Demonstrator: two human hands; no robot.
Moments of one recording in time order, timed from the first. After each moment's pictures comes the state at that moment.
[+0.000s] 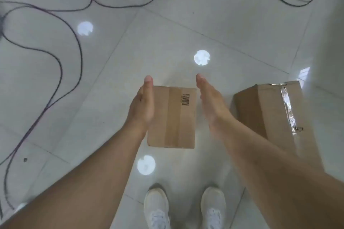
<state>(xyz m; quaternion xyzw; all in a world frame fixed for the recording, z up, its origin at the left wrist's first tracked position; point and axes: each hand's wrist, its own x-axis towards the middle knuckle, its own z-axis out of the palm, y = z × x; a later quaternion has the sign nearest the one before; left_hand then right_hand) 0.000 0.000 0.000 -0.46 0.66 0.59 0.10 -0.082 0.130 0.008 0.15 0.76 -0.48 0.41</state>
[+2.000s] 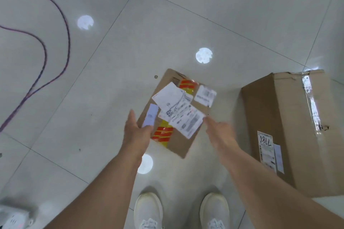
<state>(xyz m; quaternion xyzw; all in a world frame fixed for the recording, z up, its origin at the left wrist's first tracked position) 0.065 0.032 -0.103 -0.57 0.59 0.55 0.15 -0.029 0.189 -0.116 0.26 0.82 -0.32 0.40</state>
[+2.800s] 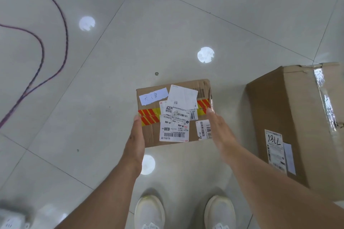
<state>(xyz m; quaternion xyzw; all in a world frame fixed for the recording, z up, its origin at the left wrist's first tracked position) 0.096 0.038 -0.146 -0.57 0.51 0.63 0.12 -0.024 0.193 -0.136 0.17 0.79 -0.38 0.44</state>
